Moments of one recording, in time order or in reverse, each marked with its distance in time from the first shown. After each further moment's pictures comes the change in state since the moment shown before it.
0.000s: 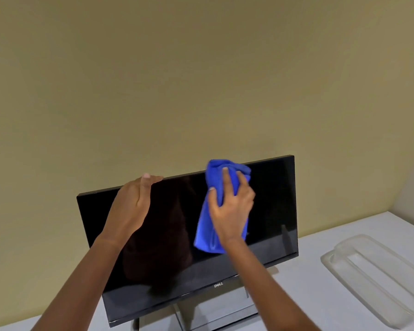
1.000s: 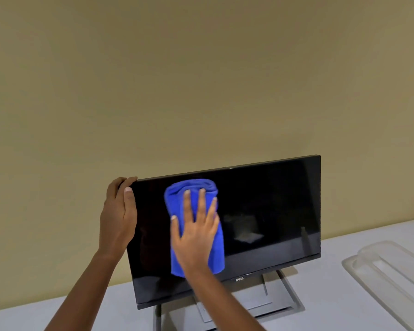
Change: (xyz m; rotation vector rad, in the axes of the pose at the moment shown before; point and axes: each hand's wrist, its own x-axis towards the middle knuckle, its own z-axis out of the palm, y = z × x) left_hand -0.041 -0.052 -0.033 -0.024 0.344 -0.185; right_hand -0.099 -0.088 0.040 -0.061 -0.261 -0.111
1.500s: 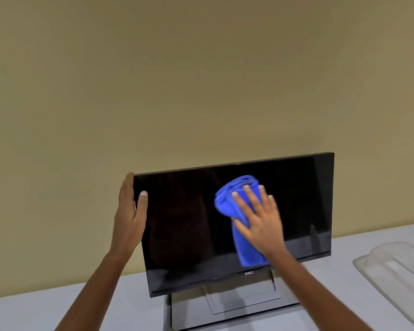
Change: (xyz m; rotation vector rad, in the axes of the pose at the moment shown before) left_hand -0.016 -0.019 -0.005 -0.189 -0.074 -0.024; right_hand 0.030 0.140 -0.038 -0.281 0.027 -0.419
